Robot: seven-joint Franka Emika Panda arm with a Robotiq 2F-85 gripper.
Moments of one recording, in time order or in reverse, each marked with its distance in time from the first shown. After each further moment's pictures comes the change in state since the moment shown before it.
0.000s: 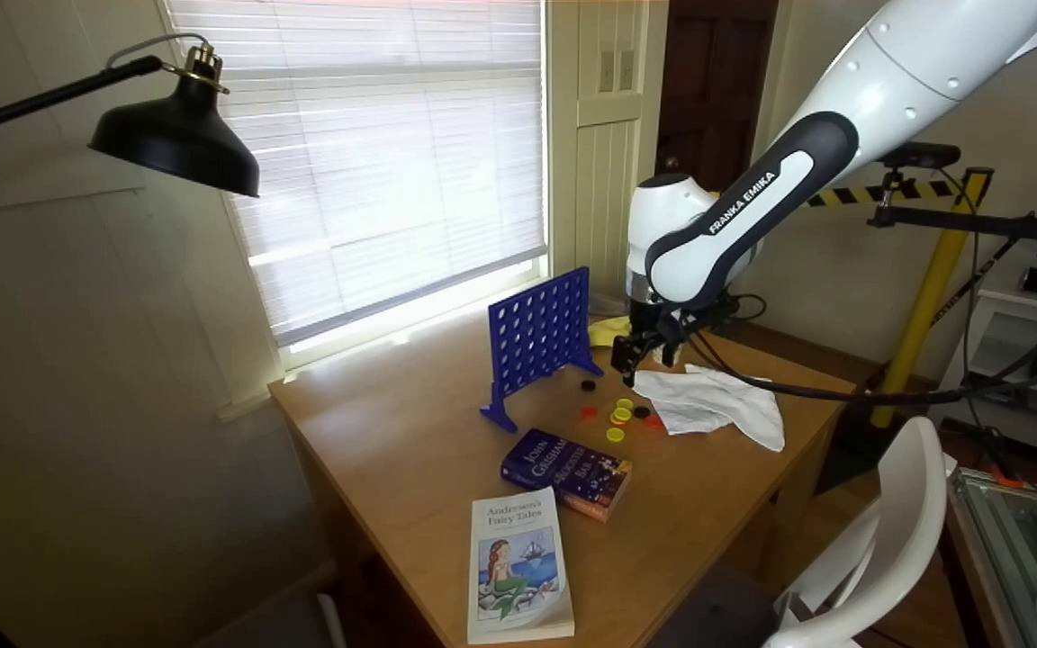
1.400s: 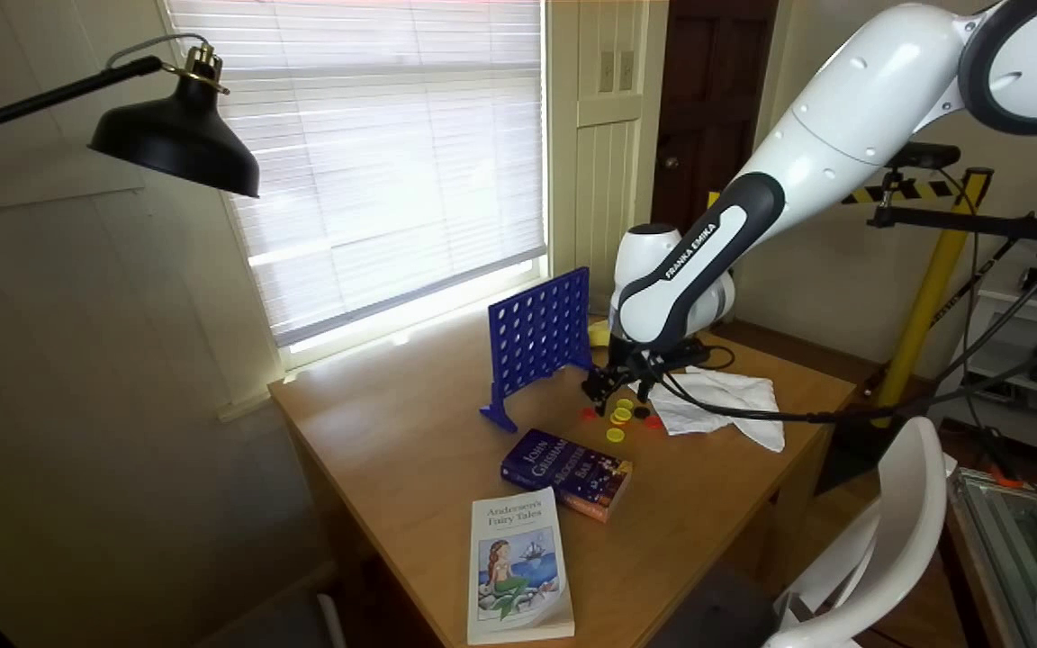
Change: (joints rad) arm -0.116 0.205 0.141 0.099 0.179 0.163 -0.005
